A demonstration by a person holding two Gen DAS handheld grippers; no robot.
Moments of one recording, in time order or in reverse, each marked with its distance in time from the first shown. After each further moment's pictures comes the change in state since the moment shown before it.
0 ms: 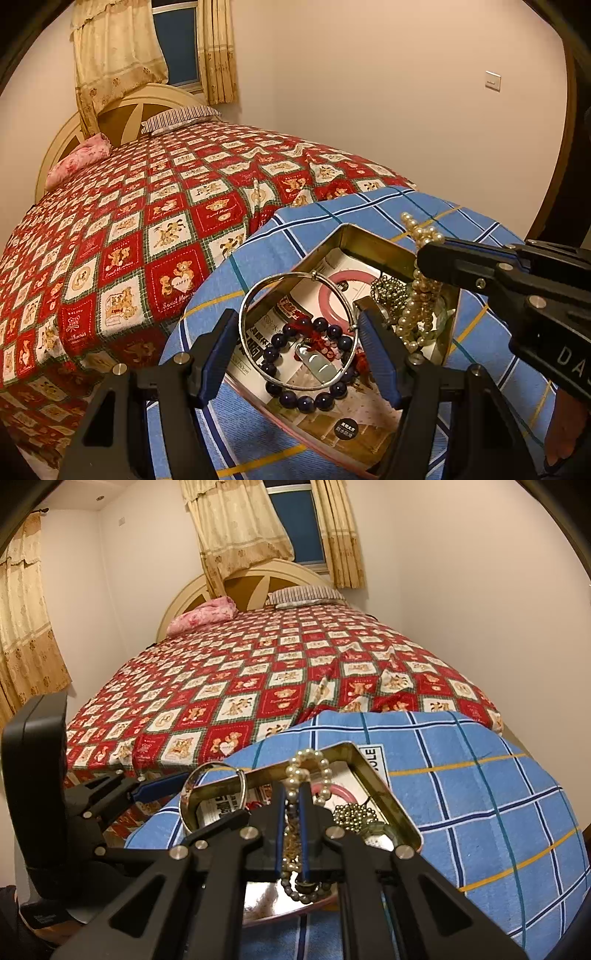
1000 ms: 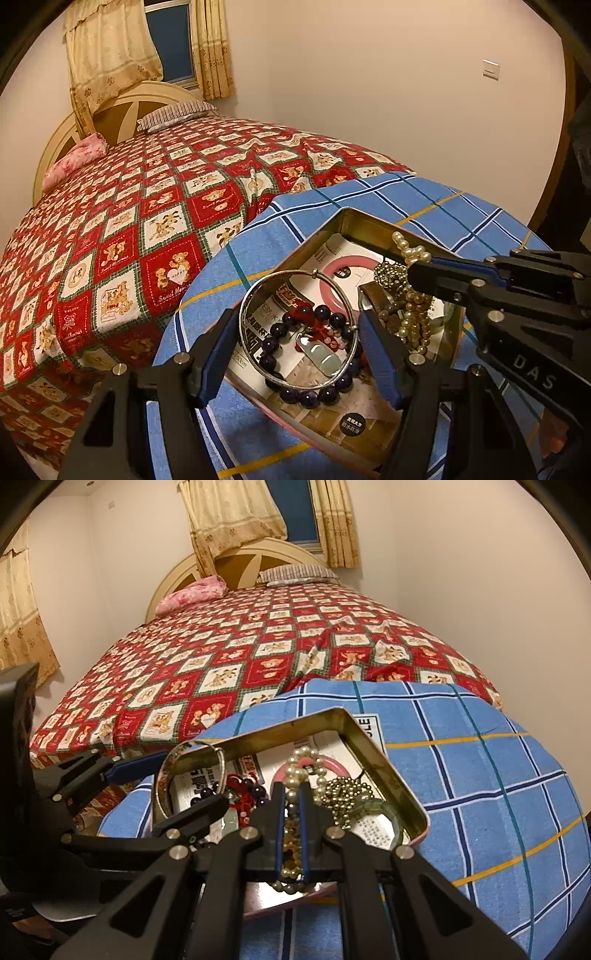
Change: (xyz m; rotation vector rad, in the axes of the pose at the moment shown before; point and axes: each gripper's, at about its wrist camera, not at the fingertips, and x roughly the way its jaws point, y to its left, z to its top) left arm 0.011 0.001 -0.009 0.024 0.020 -0.007; right arm 0.026 -0.008 -0.016 -0.001 0.080 -0.040
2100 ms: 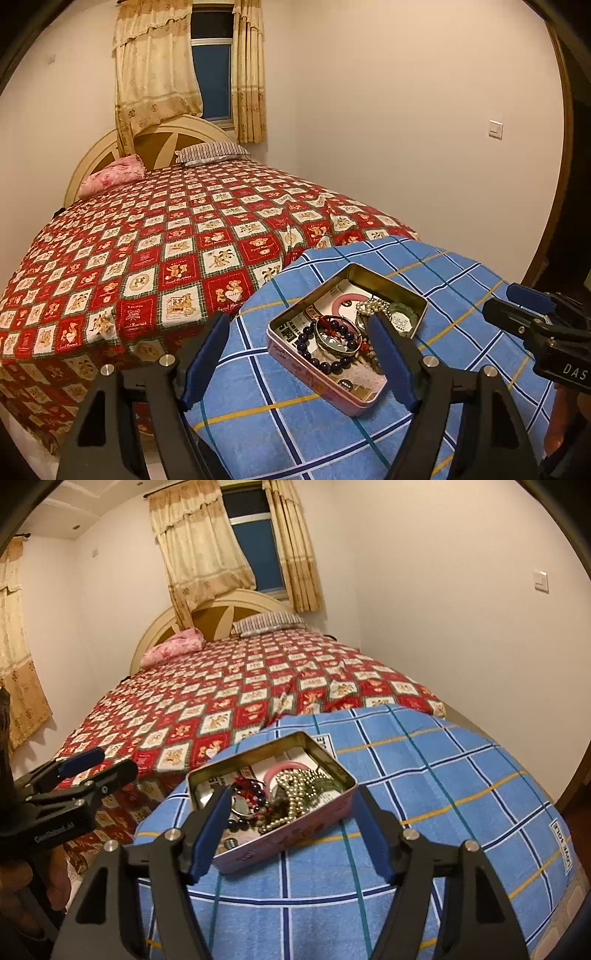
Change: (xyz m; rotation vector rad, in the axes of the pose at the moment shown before) left arm -0.142 0.012 -0.018 -0.096 -0.201 0.064; right arm -0.126 0.005 -0.038 0.104 -0.196 -0.080
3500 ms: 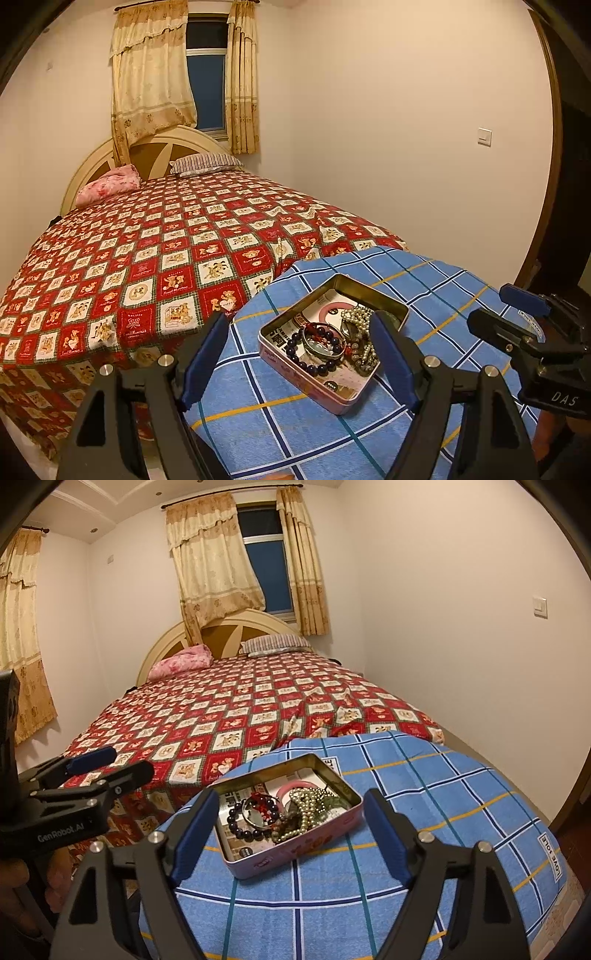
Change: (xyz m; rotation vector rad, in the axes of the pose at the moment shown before) left arm -0.027 -0.009 0.006 0.011 -0.037 -0.026; right arm -0.027 0.017 0.001 -0.042 -0.083 0.001
